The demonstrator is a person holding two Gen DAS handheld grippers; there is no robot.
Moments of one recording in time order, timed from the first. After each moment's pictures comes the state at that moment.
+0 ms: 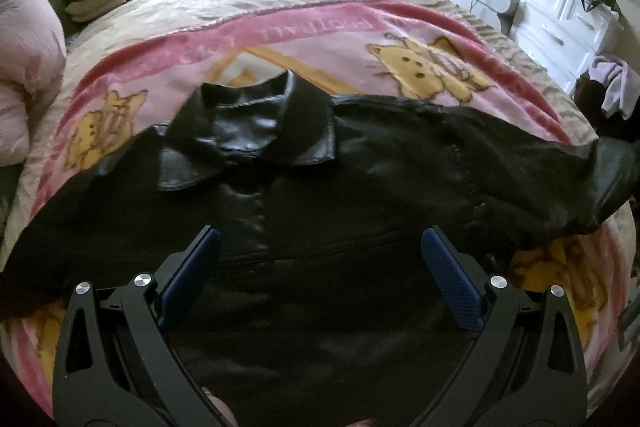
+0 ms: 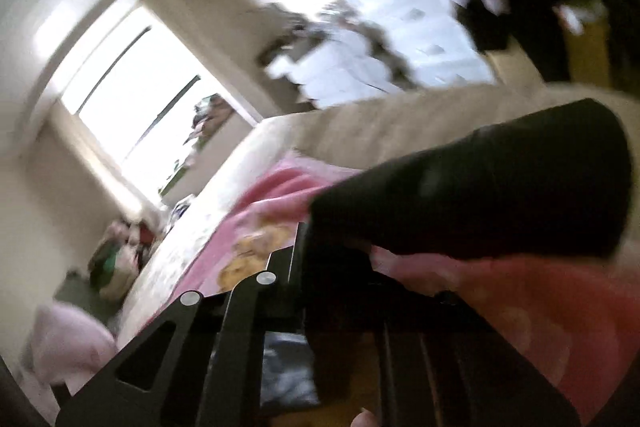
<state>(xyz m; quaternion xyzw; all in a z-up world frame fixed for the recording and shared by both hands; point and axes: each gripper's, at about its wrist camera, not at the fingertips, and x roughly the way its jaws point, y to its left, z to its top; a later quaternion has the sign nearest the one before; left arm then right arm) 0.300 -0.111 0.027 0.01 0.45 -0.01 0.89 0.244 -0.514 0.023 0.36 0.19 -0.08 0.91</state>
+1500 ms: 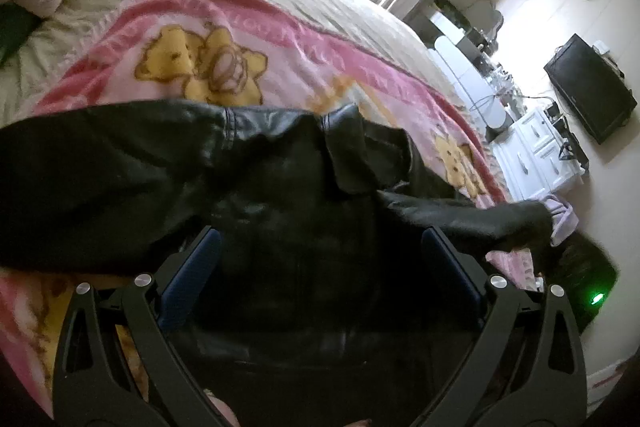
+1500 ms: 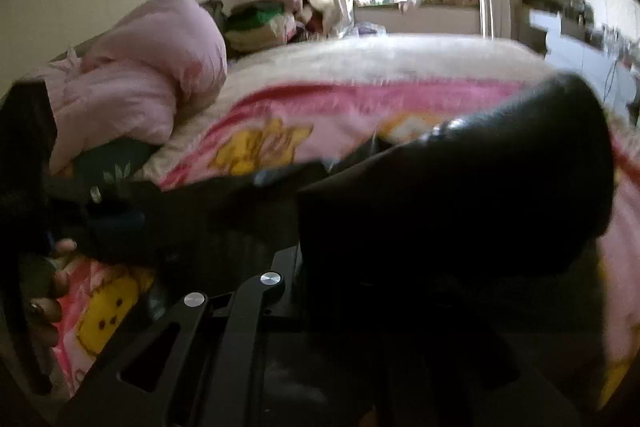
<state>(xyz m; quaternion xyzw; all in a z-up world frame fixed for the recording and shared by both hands) 0.249 0.137 0.030 -0.26 0.41 -0.05 0.87 0.305 -0.083 0.019 0.02 0.34 0.26 0.90</state>
